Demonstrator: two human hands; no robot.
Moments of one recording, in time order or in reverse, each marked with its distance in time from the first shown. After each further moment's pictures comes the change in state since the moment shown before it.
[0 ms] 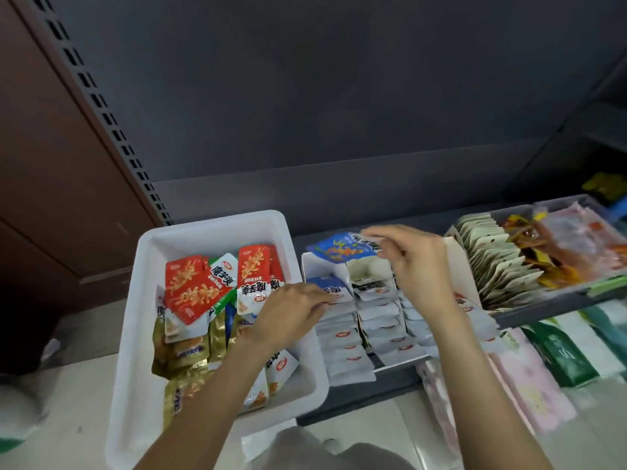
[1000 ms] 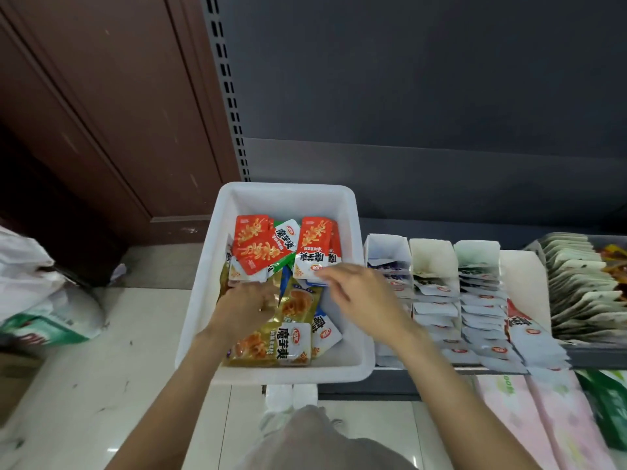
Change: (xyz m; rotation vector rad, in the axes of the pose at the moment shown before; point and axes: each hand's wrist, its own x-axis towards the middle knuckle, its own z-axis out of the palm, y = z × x) left_hand -0.133 -0.073 -0.031 -0.015 -0.078 -0.660; right_hand -0.045 -0.053 0.111 -0.142 -0.660 -0.245
